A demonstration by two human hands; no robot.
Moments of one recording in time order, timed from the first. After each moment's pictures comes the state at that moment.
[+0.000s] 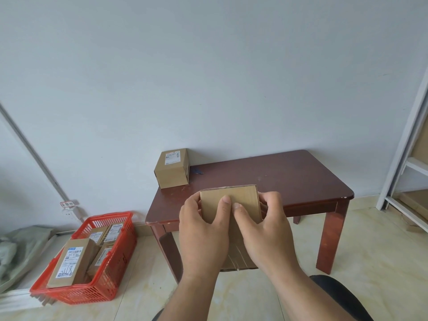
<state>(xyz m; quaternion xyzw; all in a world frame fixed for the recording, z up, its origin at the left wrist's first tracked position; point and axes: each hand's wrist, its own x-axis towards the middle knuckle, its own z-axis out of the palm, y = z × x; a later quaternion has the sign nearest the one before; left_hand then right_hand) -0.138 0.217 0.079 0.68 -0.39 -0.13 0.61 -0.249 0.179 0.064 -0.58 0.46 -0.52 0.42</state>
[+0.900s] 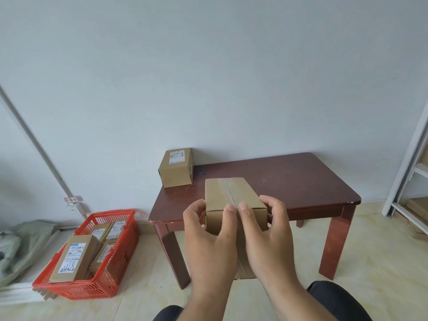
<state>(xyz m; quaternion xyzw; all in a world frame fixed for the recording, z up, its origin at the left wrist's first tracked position) -0.154 0.230 0.075 0.63 -0.35 -0.16 0.67 -0.236 0.189 0.061 -0.54 0.44 -0.57 0.44</state>
